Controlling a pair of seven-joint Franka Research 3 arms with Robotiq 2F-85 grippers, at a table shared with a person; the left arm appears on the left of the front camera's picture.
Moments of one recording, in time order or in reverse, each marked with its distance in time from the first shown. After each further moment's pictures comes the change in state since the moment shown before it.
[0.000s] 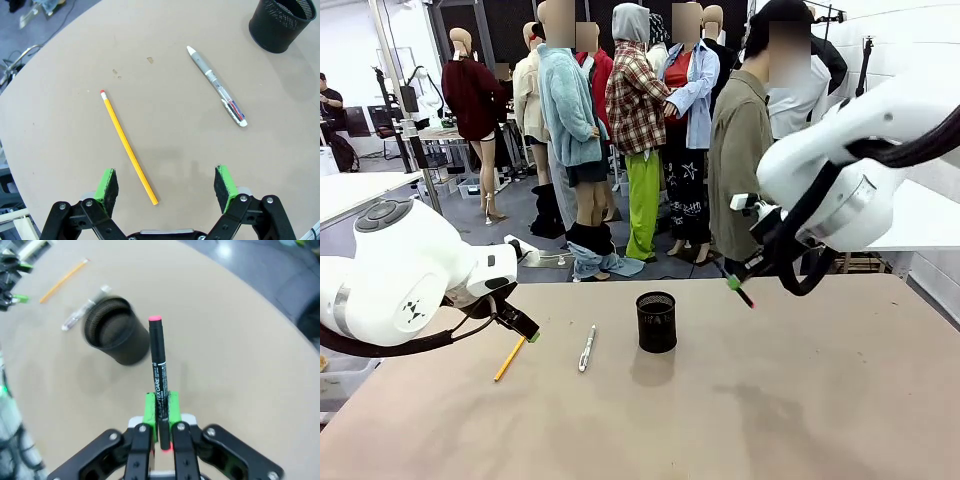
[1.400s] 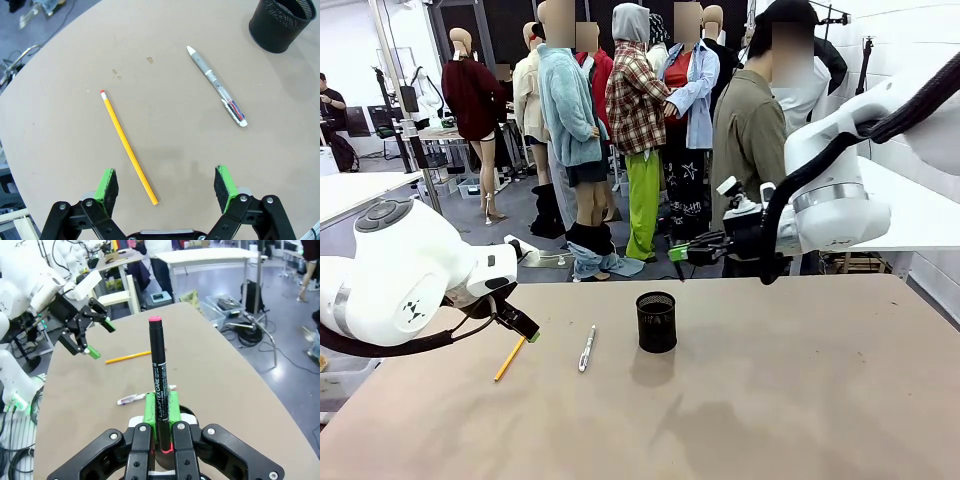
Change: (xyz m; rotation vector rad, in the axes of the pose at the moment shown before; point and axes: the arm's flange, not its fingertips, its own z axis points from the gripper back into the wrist) left arm 0.000 0.000 0.000 0.000 0.000 0.000; right arm 0.025 0.012 -0.057 0.319 -0.473 0.257
